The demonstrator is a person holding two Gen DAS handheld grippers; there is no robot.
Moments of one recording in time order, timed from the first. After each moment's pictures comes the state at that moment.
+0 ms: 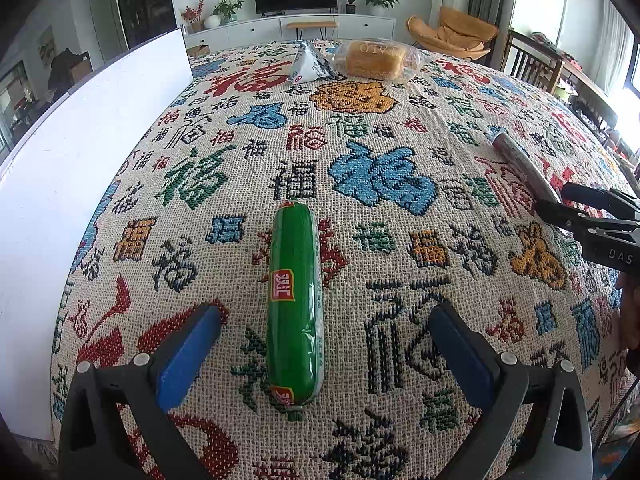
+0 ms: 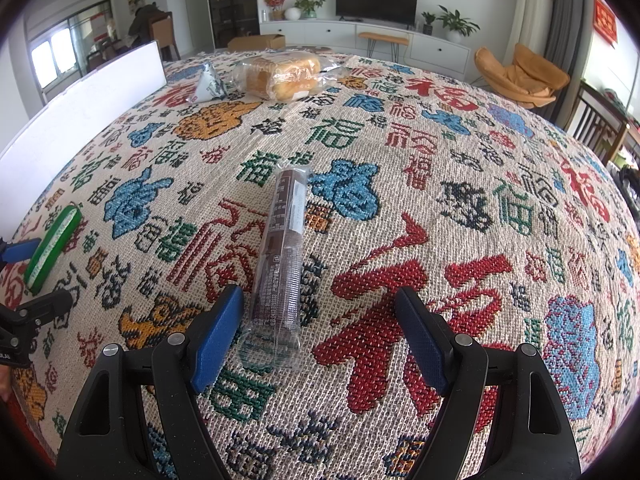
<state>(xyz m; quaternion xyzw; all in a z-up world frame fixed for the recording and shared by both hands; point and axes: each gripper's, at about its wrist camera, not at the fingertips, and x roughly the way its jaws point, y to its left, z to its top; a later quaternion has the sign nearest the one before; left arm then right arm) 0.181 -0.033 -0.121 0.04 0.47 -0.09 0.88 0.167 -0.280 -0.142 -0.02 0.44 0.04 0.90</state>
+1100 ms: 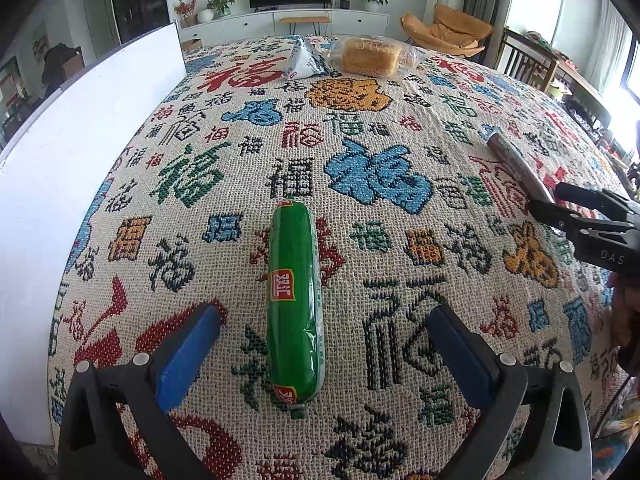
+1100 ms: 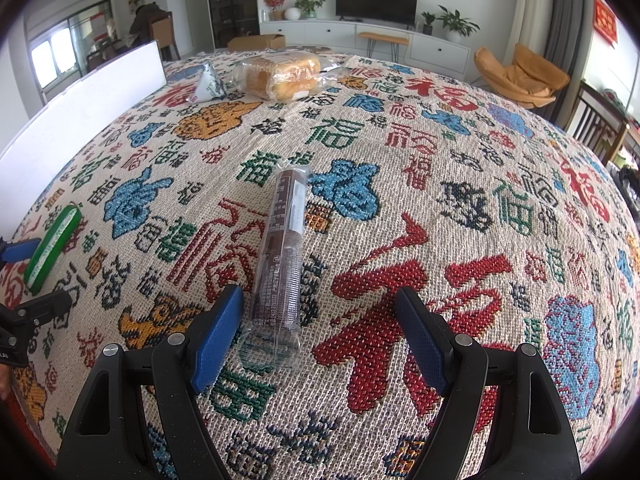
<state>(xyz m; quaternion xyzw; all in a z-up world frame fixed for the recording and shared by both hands) 0.185 -0.025 -0.115 0.02 0.49 -0.12 0.87 0.167 -0.280 -0.142 -0.02 0.44 0.04 0.90</state>
